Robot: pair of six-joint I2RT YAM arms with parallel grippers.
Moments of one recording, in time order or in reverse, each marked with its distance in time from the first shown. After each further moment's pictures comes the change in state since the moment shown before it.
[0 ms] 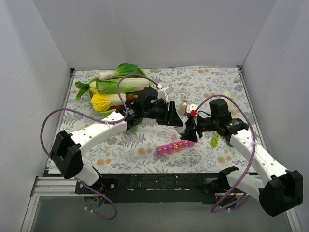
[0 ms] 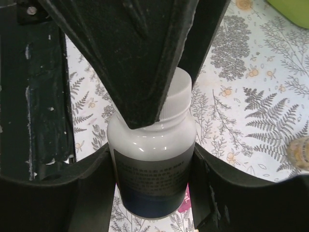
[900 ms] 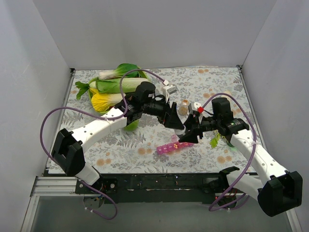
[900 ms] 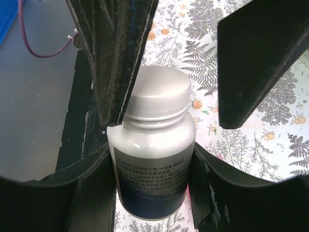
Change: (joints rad) left arm 0.062 0.029 0.040 0.041 0.344 0.283; right arm -0.039 0.005 -0.003 0.055 -0.312 0.114
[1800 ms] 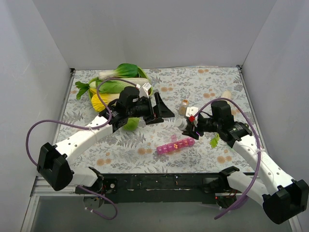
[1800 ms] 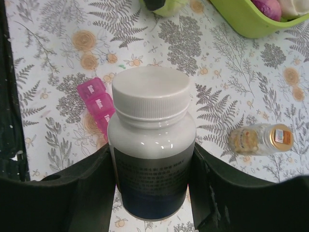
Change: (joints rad) left arm 0.098 -0.214 -0.177 -0.024 -0.296 -0.507; right arm 0.072 -0.093 0.001 -0.032 0.472 -0.205
